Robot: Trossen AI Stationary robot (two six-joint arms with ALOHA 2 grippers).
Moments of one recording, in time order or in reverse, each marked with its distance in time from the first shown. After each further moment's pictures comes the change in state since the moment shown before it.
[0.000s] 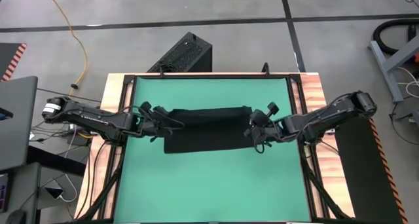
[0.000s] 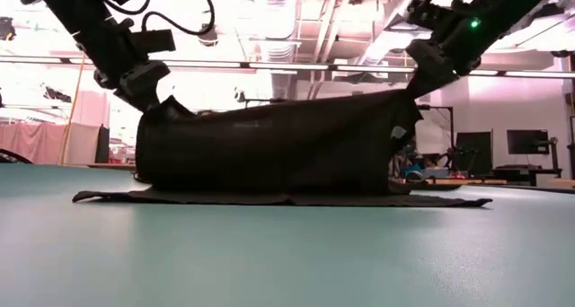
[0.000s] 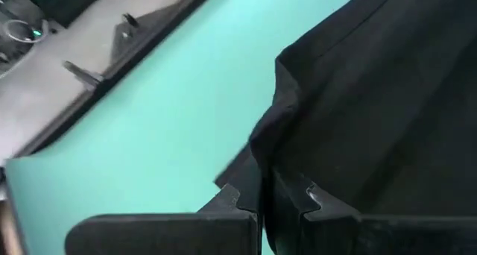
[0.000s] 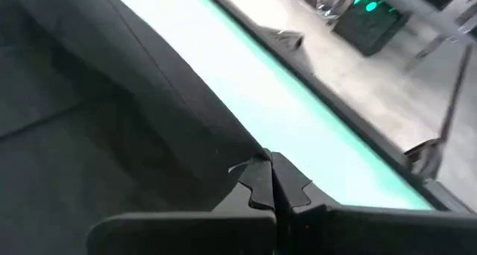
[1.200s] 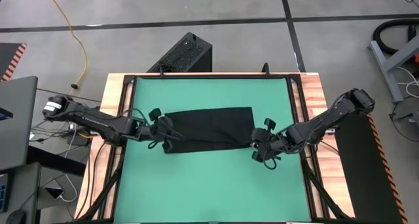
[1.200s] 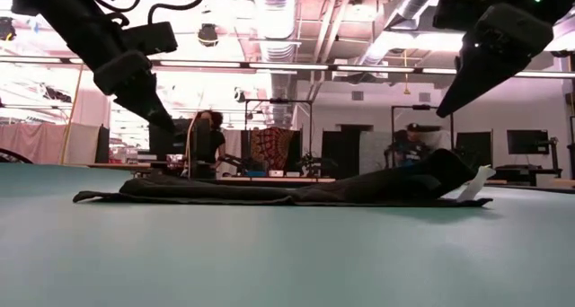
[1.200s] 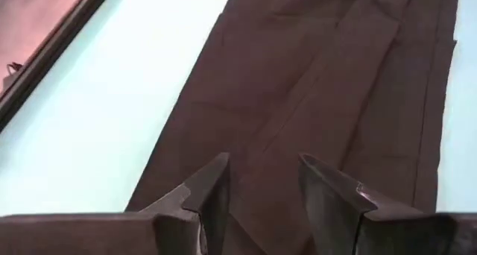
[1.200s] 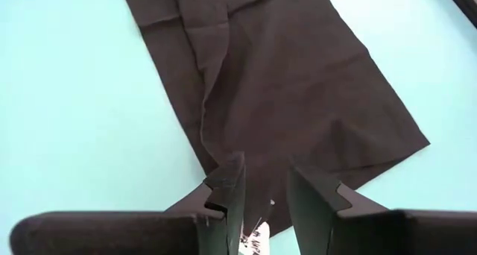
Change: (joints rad) left arm -0.056 0.000 -0.075 0.244 0.195 0.238; right arm 0.189 0.001 0.000 -0.075 -0.338 0.068
